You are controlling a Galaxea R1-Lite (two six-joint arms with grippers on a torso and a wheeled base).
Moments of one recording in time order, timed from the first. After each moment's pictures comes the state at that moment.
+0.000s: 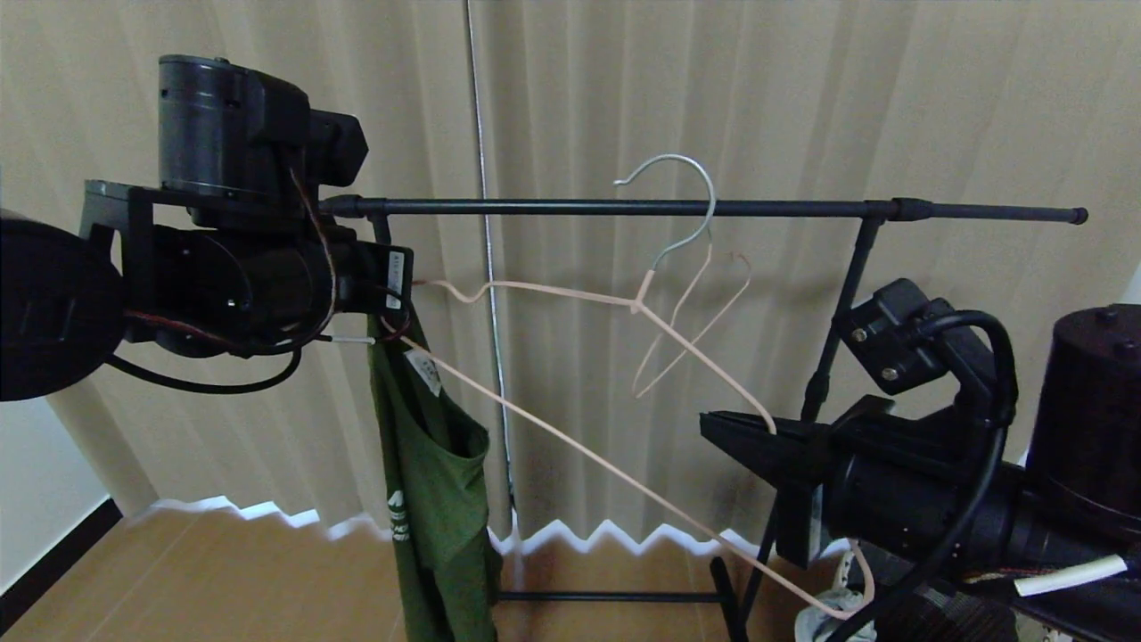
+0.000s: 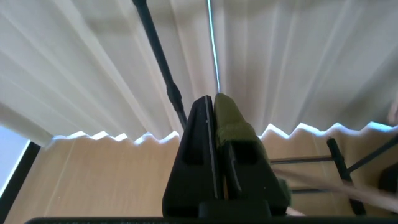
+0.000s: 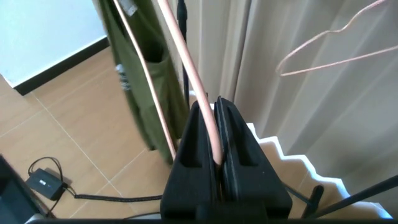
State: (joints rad) left arm -0.48 1.64 -1.26 -0.01 0.48 0.02; right arm 0.85 1.45 -0.68 -0.48 -0.20 0.18
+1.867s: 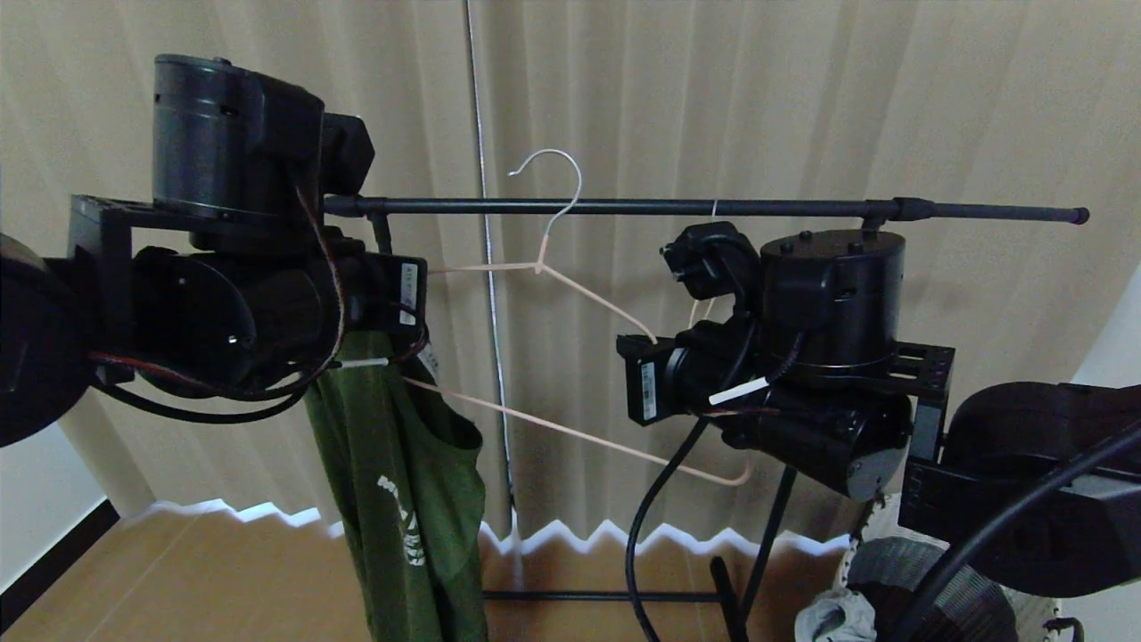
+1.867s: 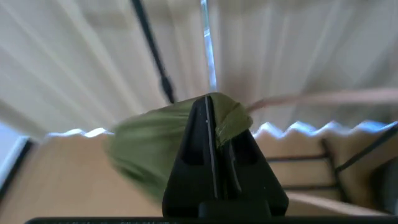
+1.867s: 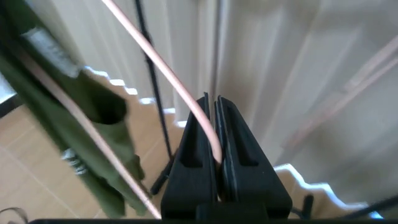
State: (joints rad) left arm -0.59 1.60 -1.22 -0.01 0.57 -0.06; right arm 0.80 1.80 -1.05 -0.48 -0.29 0.18
